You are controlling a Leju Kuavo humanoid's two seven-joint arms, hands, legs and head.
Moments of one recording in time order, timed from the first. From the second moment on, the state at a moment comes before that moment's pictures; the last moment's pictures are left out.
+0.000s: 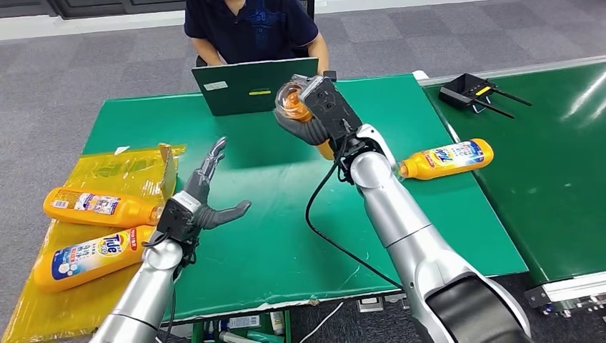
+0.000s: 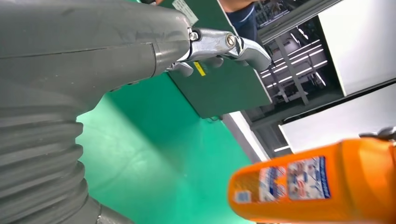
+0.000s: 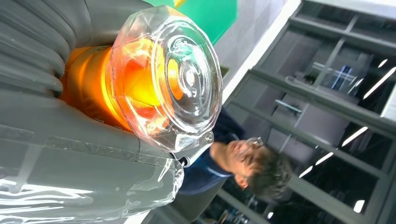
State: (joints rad) left arm -0.43 -0.07 -0.17 -0.98 -0.24 -0.11 -0.70; right arm -0.84 0.21 0.21 -0.96 0.16 -0.08 -0.38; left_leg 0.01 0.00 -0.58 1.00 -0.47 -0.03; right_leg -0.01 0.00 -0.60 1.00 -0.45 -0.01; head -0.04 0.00
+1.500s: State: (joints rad) left arm -0.66 -0.17 -0.21 -0.64 -0.22 -0.04 -0.70; right arm -0.89 0.29 0.25 -0.84 0.11 -0.07 -0.42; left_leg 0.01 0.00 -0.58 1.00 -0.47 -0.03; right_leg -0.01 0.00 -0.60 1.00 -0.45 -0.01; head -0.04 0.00
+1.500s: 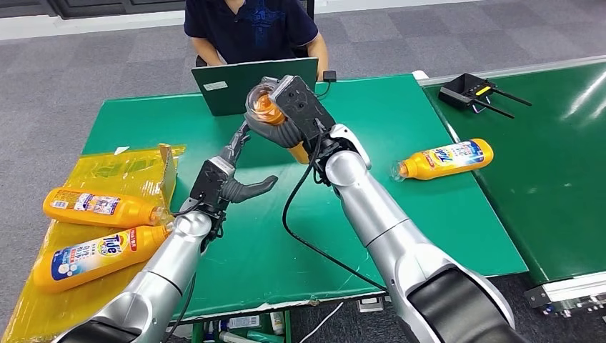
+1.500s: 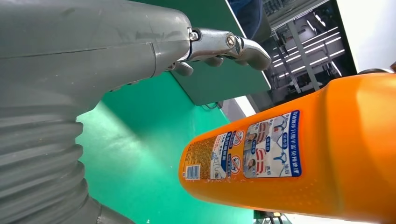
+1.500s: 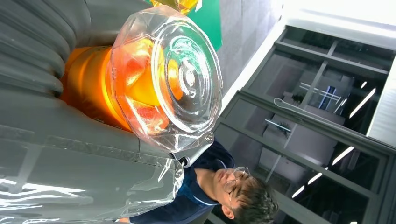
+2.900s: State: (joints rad) left arm -0.74 -0.24 -0.23 -0.54 -0.19 -0.01 -0.70; right arm -0.93 0.34 0.26 -0.84 0.01 -0.06 -0.40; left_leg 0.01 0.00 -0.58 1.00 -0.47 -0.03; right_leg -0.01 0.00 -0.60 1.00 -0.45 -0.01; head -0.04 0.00
